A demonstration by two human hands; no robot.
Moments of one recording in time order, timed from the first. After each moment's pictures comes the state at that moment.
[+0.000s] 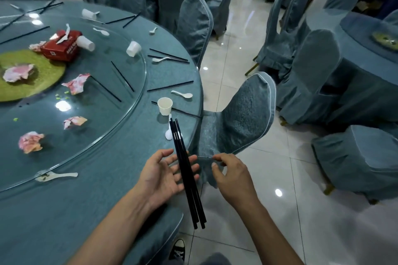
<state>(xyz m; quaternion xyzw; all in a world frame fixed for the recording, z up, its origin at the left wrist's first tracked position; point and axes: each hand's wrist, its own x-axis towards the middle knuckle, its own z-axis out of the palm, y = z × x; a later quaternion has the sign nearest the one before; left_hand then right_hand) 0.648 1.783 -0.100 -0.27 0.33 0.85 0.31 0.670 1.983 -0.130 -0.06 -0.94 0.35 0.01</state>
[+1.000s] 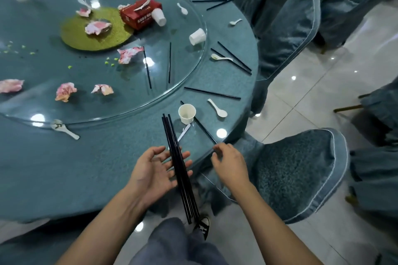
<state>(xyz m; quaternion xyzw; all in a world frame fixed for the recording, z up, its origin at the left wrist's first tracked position) 0.508 1.869 -0.129 -0.41 0.23 0.88 0.05 0.377 2.038 -0.204 0.19 -0.93 0.25 -0.17</state>
